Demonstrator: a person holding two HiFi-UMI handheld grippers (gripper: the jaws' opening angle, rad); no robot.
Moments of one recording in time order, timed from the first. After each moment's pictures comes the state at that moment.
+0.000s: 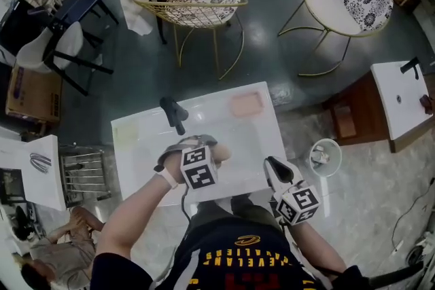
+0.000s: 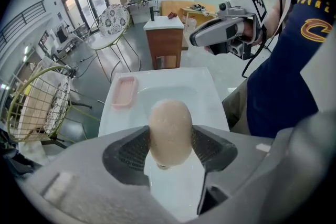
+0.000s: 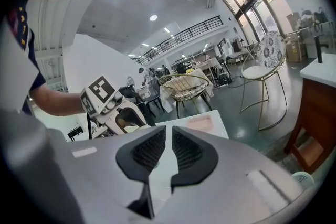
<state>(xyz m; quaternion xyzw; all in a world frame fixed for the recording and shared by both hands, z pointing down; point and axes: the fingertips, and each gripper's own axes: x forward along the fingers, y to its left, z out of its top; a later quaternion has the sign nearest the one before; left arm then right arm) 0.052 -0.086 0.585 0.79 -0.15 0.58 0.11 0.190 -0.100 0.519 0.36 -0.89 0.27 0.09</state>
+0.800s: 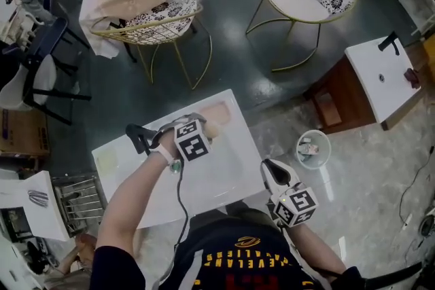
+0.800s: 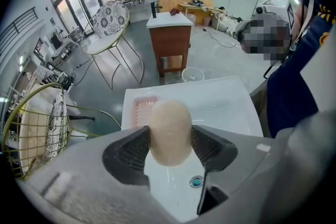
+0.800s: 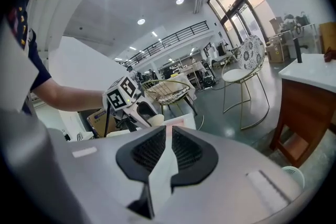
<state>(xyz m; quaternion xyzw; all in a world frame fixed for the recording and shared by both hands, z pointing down) 0.104 -0.218 0.617 0.79 -0.13 0.60 0.08 0.269 -0.132 0.532 0.42 -0.86 0.28 0.08</state>
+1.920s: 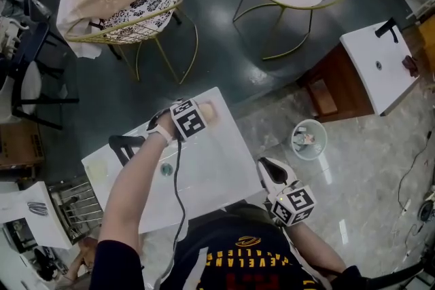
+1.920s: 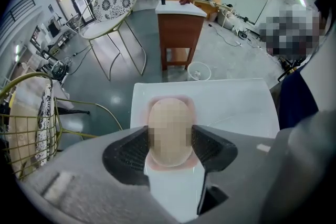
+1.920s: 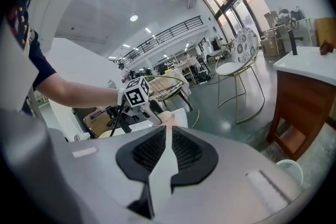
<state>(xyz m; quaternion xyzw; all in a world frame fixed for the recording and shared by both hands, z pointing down) 0.115 -0.289 0.677 0.76 -0.13 0.62 0.12 0.289 -0.150 0.561 0.43 -0.84 0.31 0.09</state>
